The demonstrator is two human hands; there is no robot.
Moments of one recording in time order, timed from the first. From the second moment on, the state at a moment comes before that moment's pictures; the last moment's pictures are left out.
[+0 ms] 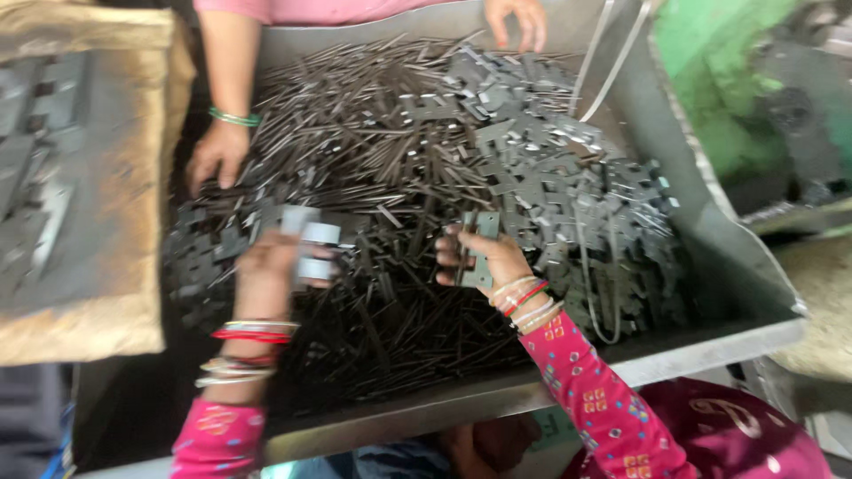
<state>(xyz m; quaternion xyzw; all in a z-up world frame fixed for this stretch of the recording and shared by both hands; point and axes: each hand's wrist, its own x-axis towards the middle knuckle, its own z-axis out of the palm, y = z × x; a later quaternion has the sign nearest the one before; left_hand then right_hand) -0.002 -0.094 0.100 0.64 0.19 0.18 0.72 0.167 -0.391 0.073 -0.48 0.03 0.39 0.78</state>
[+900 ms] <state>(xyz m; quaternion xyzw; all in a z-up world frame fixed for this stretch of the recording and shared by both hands) -0.072 0.138 0.207 0.89 0.33 0.29 -0.12 0.088 -0.376 0.065 -0.63 -0.16 0.44 0.62</state>
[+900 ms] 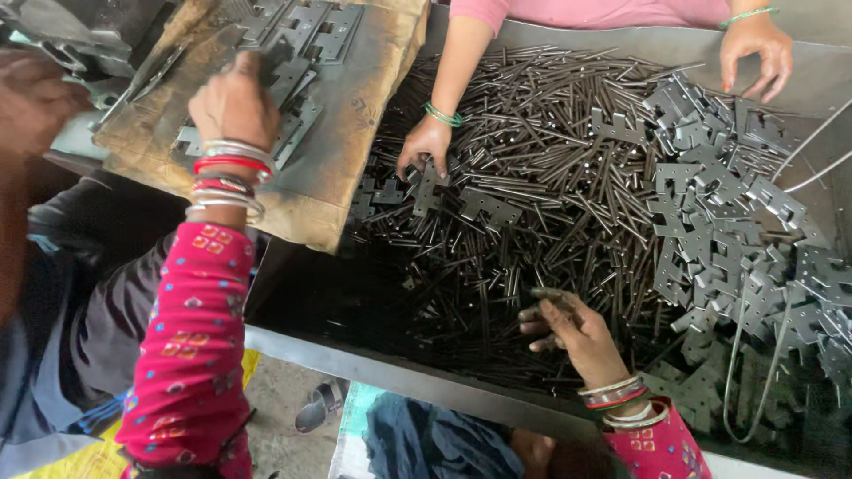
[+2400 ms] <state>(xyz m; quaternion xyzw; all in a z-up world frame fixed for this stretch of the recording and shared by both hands) -0.104 -0.020 -0.056 0.93 0.26 -0.15 0.23 0.263 -0.647 -0.021 -0.94 -0.19 0.22 -0.17</state>
